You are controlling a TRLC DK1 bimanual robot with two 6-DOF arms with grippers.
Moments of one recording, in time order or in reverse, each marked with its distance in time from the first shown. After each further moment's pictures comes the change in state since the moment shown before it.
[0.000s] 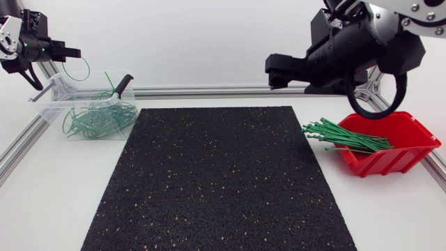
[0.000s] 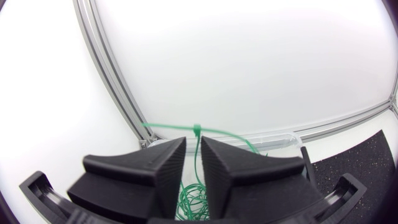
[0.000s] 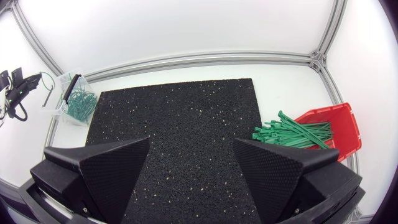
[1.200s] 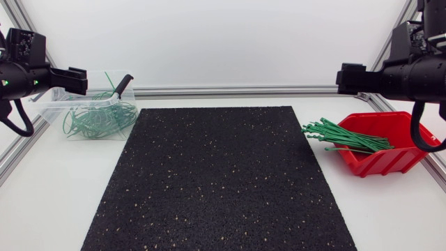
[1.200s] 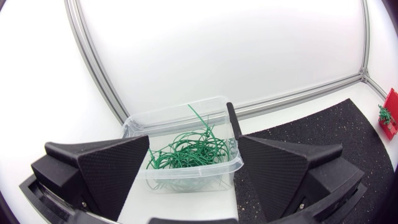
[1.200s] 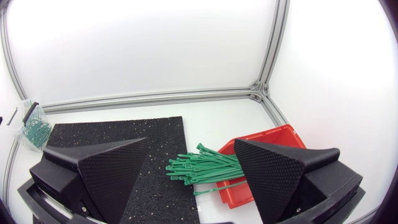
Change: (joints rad) left arm -0.163 -0.562 -0.568 0.014 -0.018 0.014; right arm -0.303 -0.320 -0.370 0.327 0.124 -0.294
